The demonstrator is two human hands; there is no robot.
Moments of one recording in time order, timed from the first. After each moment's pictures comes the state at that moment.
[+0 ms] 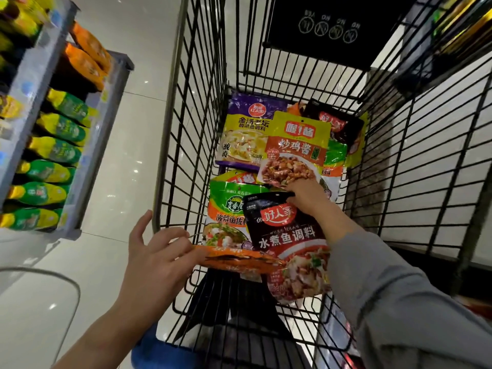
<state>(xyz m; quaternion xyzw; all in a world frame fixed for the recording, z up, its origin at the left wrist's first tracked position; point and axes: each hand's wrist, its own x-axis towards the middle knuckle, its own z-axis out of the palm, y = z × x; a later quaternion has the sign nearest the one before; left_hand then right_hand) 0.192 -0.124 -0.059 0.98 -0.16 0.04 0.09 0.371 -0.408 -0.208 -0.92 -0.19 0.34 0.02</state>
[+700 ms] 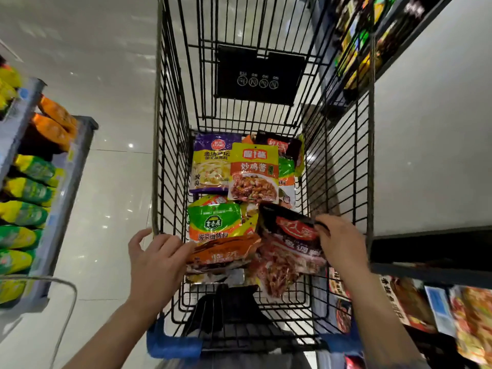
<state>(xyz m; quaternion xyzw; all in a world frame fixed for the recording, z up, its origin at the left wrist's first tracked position) 0.185 -0.125 -0.045 0.98 -0.16 0.08 0.05 0.217 -0.456 -0.015 -0.98 0.12 0.11 0.13</state>
